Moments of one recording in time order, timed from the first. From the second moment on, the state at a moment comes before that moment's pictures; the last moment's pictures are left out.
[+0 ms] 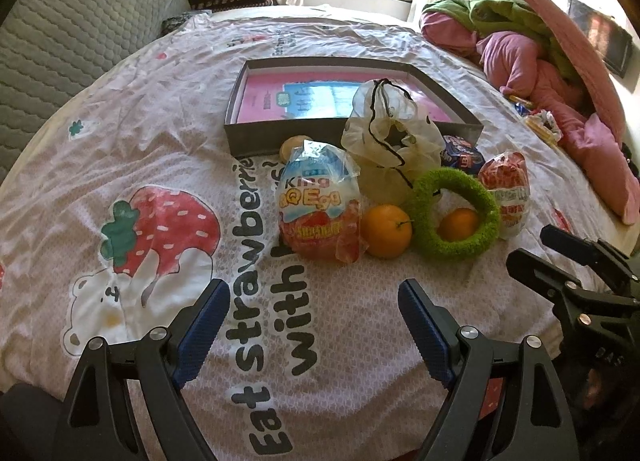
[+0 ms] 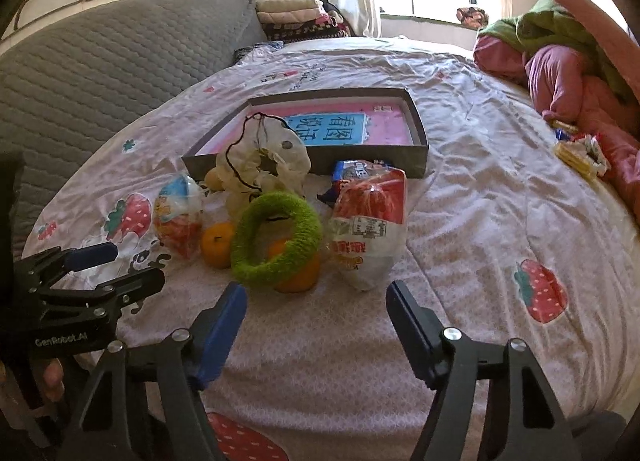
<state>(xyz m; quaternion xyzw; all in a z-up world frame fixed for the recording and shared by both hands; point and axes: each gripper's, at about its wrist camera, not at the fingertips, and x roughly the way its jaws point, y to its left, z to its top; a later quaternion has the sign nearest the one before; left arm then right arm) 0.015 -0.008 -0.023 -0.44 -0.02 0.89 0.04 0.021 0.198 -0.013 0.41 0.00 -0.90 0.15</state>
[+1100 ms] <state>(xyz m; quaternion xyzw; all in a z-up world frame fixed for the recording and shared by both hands) -0.024 -0.017 -0.026 -0.42 -0.04 0.90 0.02 -0.015 0.173 -0.023 0.42 -0.03 -0.88 0.20</state>
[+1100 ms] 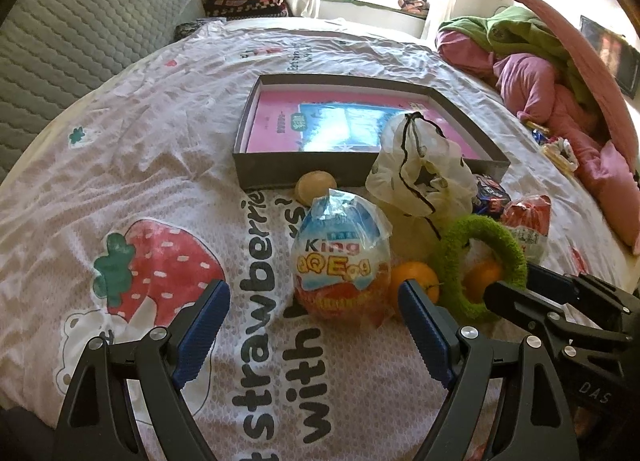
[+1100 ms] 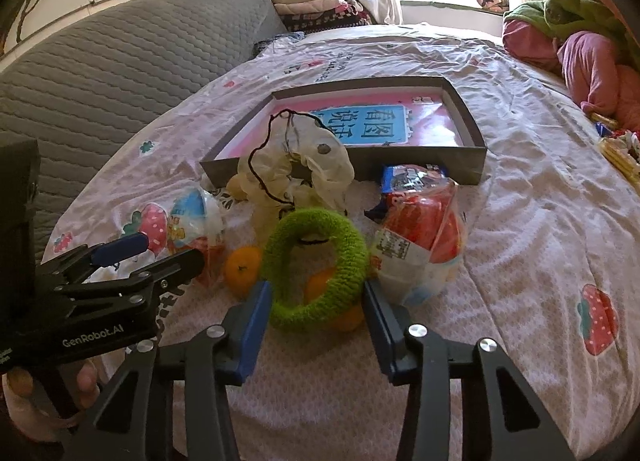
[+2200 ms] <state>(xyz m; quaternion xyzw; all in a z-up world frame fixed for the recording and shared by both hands) -0.060 -0.020 -0.044 -0.45 -0.07 0.89 0.01 -0.036 0.157 -0.024 0.37 0.01 -0.90 0.24</state>
